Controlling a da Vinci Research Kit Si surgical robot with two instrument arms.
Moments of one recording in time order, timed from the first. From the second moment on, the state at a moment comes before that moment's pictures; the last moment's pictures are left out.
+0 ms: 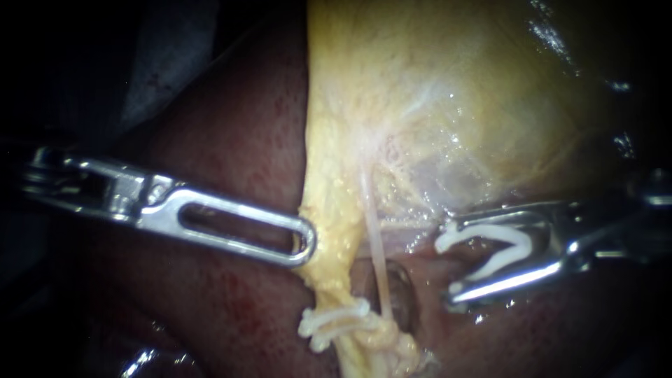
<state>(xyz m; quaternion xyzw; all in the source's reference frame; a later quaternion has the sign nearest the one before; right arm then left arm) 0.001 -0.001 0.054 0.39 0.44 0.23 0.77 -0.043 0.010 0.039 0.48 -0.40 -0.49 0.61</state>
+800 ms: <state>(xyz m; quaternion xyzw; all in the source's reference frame) 0.006 -0.004 0.059 0.41 0.43 0.23 0.77 -0.043 0.010 0.039 0.47 -0.40 -0.50 0.61</state>
